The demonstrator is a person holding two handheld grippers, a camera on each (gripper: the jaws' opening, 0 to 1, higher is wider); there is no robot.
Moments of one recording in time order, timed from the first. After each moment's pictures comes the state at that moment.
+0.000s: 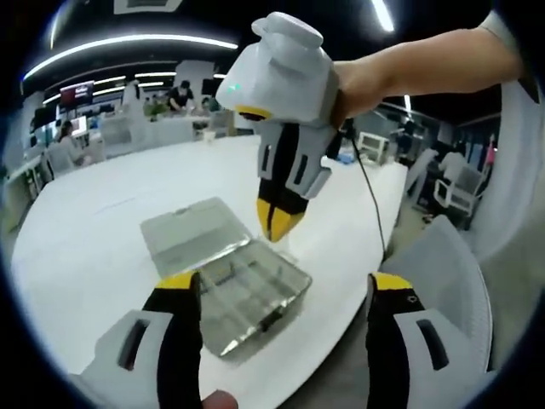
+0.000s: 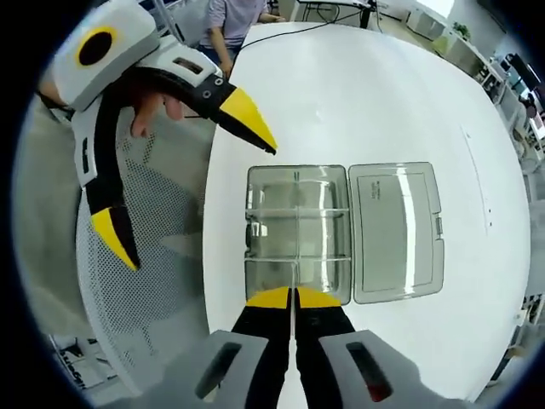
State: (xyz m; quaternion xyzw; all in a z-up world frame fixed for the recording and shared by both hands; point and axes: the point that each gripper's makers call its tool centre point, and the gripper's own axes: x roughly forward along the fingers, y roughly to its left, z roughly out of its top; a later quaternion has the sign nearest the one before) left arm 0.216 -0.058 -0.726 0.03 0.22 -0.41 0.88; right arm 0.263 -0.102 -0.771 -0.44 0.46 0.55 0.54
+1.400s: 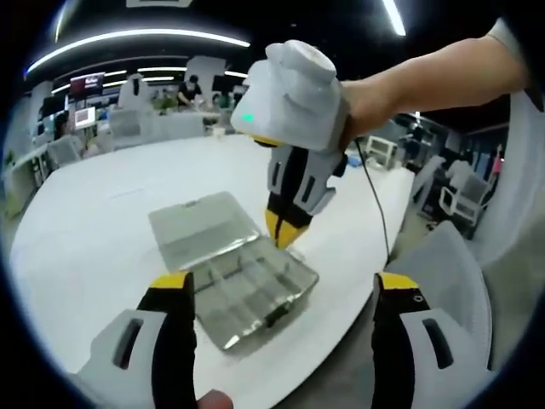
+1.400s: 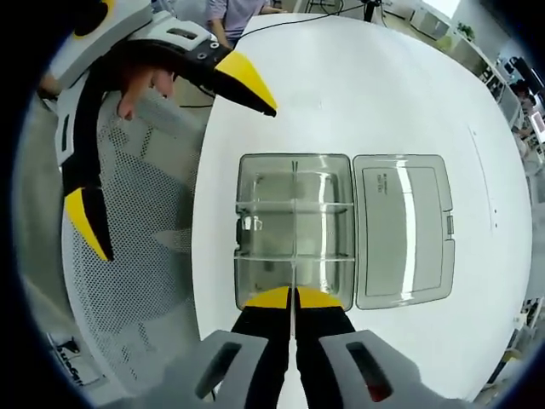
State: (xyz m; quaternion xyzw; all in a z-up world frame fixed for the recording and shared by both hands) left arm 0.218 -0.049 -0.729 0.01 0.23 -0.39 0.89; right arm 0.265 -0.105 -0.793 -0.45 0.46 0.55 0.53
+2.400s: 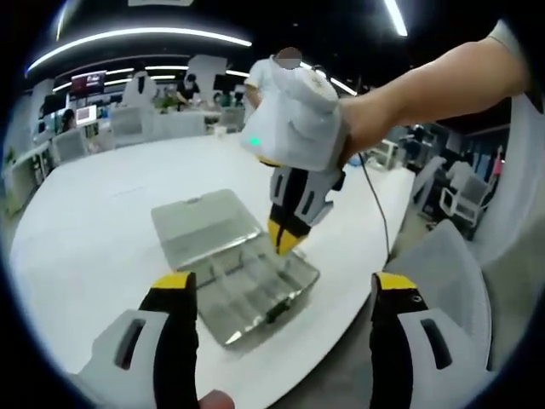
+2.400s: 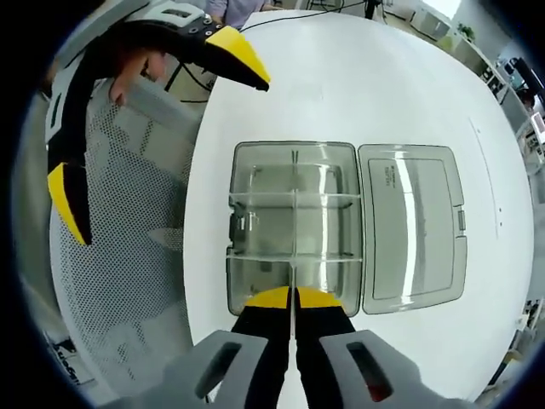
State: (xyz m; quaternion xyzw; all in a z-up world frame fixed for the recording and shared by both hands) left arm 0.218 -0.044 -0.731 0.01 0.24 -0.39 0.89; right arm 0.267 -0.108 -0.814 -0.45 0.45 0.55 0.53
